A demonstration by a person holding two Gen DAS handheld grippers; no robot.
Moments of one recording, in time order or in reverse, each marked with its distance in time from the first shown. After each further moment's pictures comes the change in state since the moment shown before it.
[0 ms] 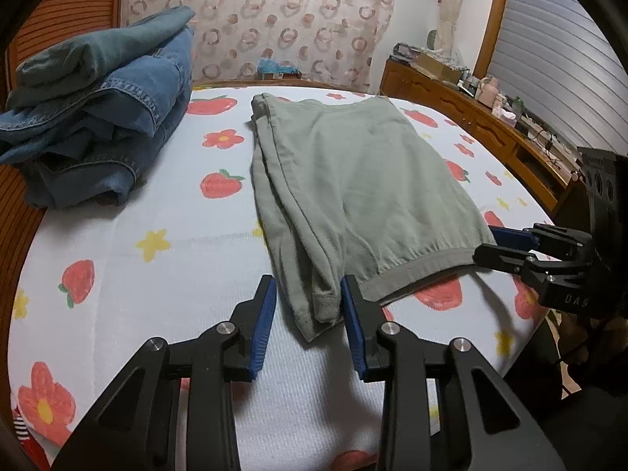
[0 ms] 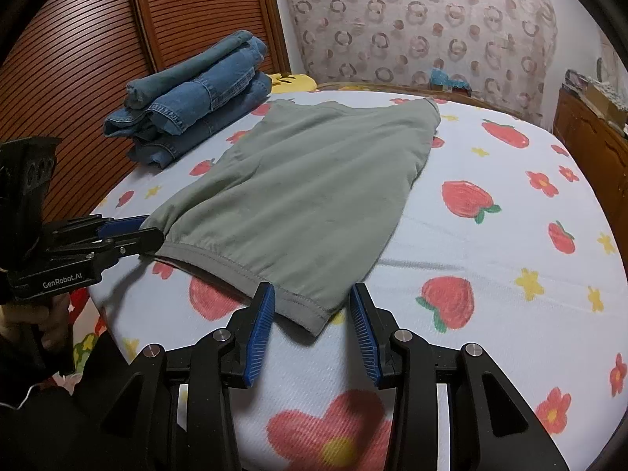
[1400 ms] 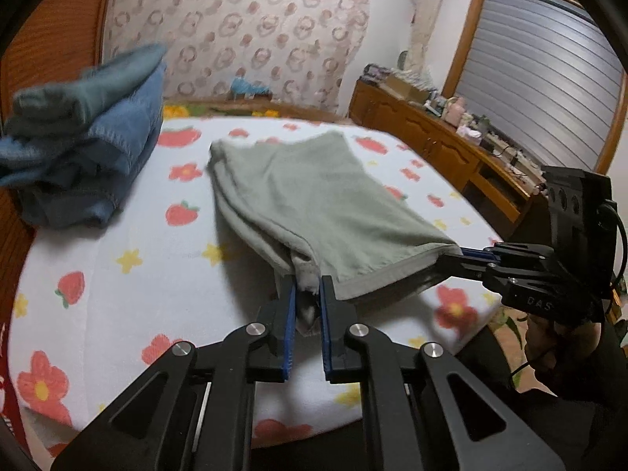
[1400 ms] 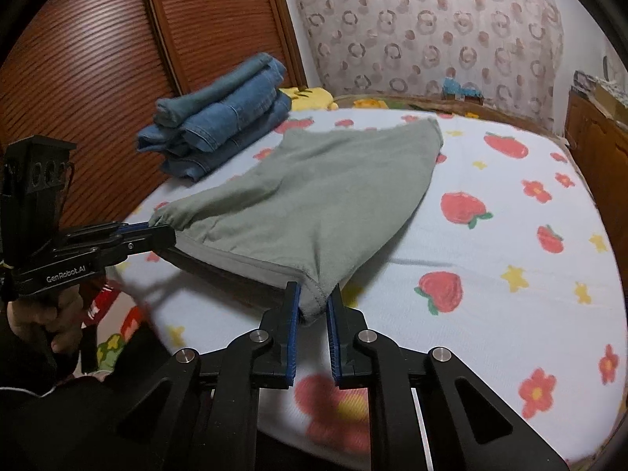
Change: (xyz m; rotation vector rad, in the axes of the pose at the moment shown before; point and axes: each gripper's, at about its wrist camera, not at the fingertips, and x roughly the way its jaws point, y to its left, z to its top) left arm -0.052 -0.030 0.012 0.009 -0.080 -0.127; right arm -0.051 0.004 -0.004 0.010 -0.061 0.080
